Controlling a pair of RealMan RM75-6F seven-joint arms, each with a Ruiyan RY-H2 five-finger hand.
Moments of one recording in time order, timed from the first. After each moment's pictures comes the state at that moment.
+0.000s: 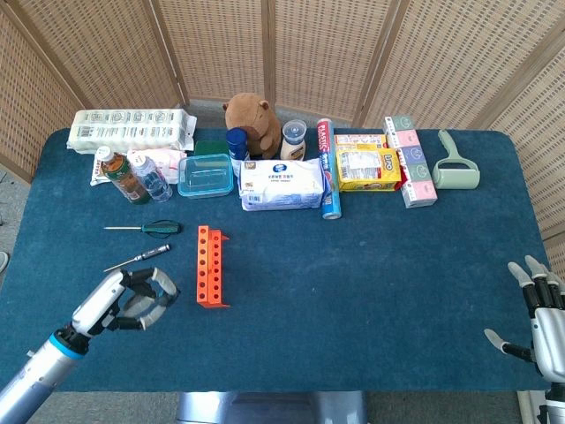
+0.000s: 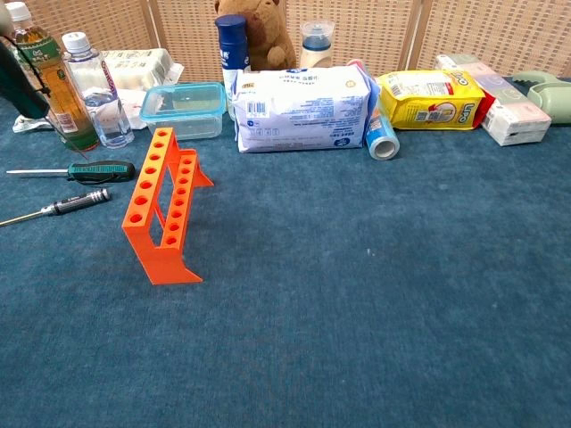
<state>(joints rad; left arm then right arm) -0.45 -1.01 0.11 -1.91 1.79 1.37 -0.82 -0.03 -0.96 0.06 -1.90 -1.51 1.57 -0.06</state>
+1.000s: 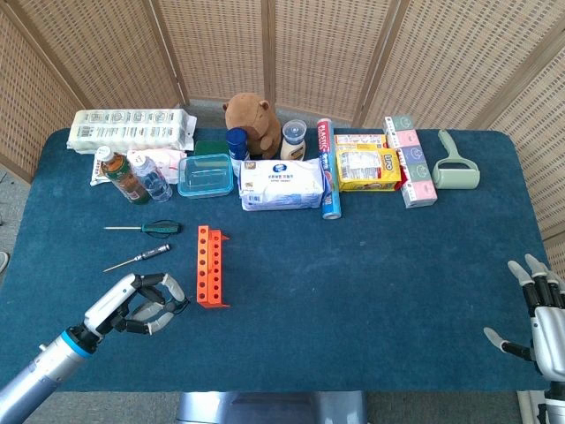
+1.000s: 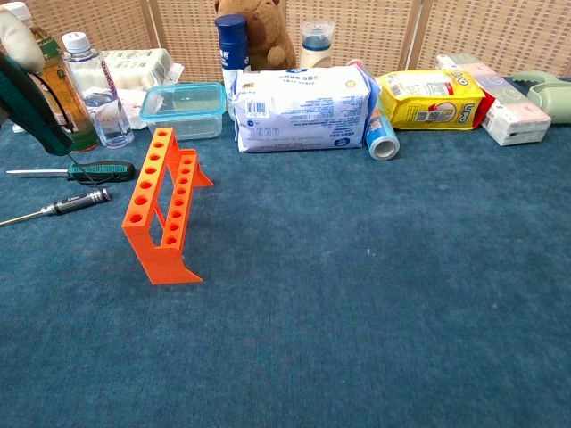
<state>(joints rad) -0.50 -1.04 0.13 -1.86 1.76 1.29 -1.00 -0.03 -0.96 0.06 -1.91 -1.50 1.57 -0.05</state>
